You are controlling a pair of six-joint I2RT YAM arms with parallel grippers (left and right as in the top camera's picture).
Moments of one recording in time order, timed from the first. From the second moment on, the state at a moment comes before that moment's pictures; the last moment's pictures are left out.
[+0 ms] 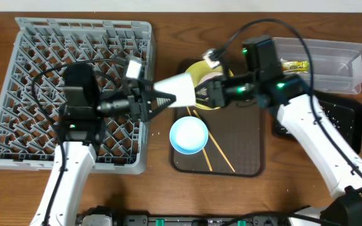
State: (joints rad) left arm -0.02 1.22 0.86 0.01 1.28 -0.43; right arm 0.36 1.58 1.32 -0.58 -0.99 0.26
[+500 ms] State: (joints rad) left arm 0.23 1.13 0.91 -0.76 0.68 -0.22; right arm 0.12 1.56 1.32 -0.93 -0.63 0.09
